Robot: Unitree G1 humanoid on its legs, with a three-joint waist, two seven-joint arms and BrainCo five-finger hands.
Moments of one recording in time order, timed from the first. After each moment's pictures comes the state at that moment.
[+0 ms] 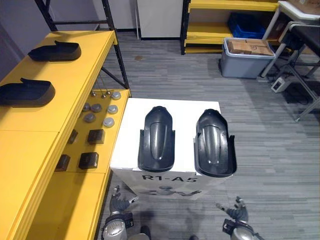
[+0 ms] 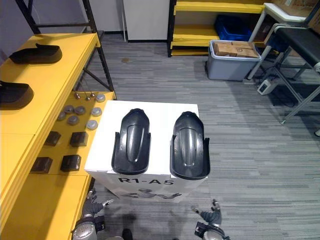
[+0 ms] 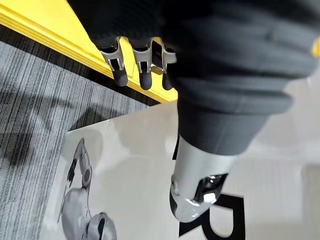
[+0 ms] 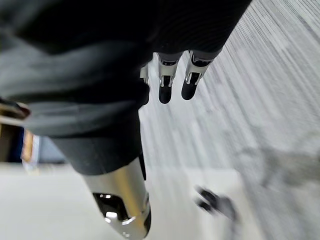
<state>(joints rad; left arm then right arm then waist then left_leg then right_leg) 0.17 -0.01 0.09 0.50 0.00 -0.08 0.23 0.19 -0.01 -0.32 0.44 0.08 -0.07 -0.23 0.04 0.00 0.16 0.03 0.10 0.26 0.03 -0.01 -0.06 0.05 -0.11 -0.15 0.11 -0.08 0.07</state>
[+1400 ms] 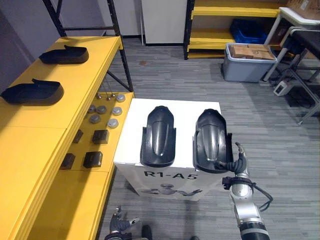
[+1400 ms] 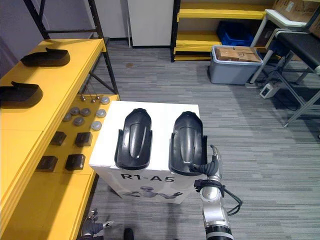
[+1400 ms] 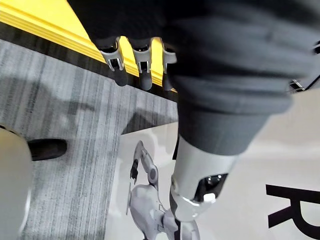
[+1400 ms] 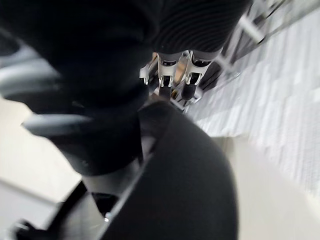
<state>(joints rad) 0.25 0.02 0.05 0.63 0.01 -0.07 0.20 -0.09 -0.08 -0.17 0.26 -0.39 0.08 -0.33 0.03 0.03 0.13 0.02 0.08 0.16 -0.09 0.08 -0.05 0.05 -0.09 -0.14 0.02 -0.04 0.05</state>
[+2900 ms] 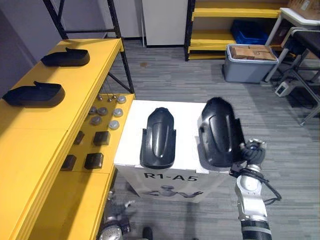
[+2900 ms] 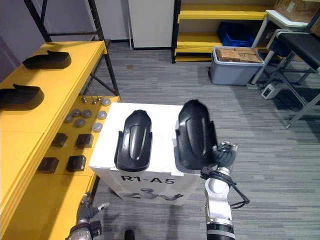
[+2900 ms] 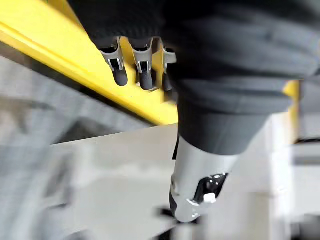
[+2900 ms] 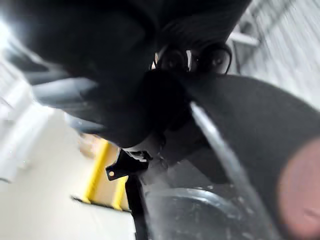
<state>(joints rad) 0.28 -0.03 0.13 0.23 -0.02 -0.09 0.26 -0.09 -0.04 -0.24 -0.04 -0.20 0.02 -0.45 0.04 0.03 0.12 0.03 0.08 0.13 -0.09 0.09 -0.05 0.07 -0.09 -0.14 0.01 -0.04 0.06</state>
